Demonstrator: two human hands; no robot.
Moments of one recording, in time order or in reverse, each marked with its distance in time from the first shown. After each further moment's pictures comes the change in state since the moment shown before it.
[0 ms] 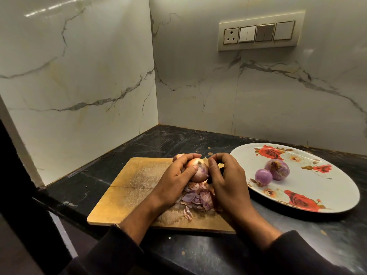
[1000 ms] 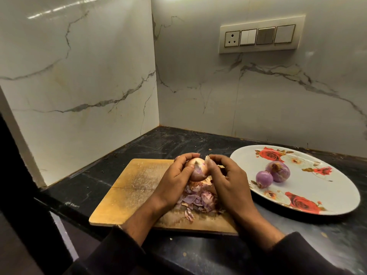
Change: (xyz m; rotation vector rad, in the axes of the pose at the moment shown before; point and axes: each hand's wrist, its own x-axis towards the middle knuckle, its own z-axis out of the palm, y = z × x) left_hand 0.000 0.000 0.000 -0.024 0.056 -0.010; right_hand 0.000 -0.002 -0.004 0.071 -0.051 0.052
